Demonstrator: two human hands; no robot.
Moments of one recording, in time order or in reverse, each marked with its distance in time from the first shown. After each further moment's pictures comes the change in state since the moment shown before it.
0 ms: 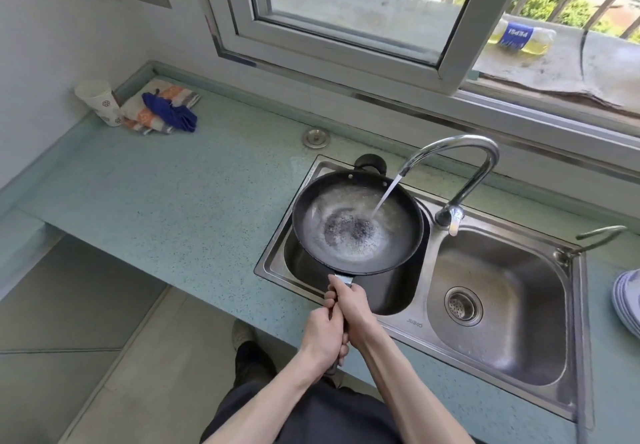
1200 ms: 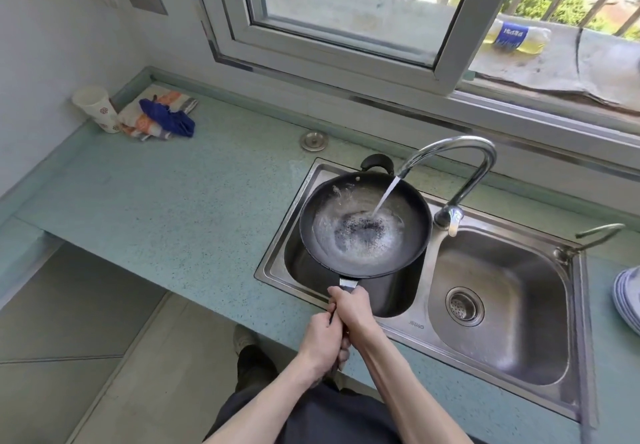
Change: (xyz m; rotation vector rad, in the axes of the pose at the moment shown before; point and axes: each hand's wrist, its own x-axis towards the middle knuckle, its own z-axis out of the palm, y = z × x) left_hand 0.004 -0.002 -0.002 0.002 -0.041 -0.021; right_hand 0.002 -0.002 -0.004 -0.341 0.153 -0.109
